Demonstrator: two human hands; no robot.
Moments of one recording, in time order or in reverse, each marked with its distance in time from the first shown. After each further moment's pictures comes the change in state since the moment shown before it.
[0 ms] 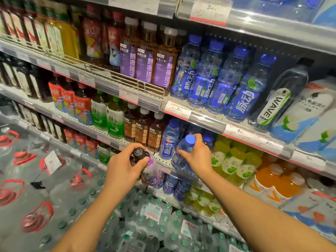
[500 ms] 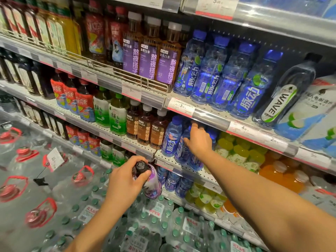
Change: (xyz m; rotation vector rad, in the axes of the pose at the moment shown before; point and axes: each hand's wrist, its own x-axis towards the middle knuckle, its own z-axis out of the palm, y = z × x) left_hand -0.032 -0.020 0.004 0.030 -0.088 -0.015; right_hand 0.047 -0.019 0.003 -0.456 -0.106 -0.016
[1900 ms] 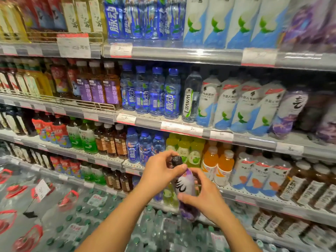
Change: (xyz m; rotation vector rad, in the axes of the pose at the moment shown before) left_hand -0.070 0.238 0.130 -0.108 -0.271 0.178; right_hand -0.280 0.194 -0.103 0.927 -0.088 -0.043
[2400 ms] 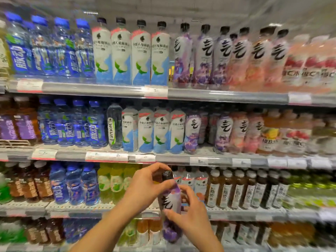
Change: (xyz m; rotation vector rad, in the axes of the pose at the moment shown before) left_hand 0.006 0.144 0.134 -0.223 -0.227 0.196; right_hand -0.086 0.045 -0.155 0.054 0.378 0.041
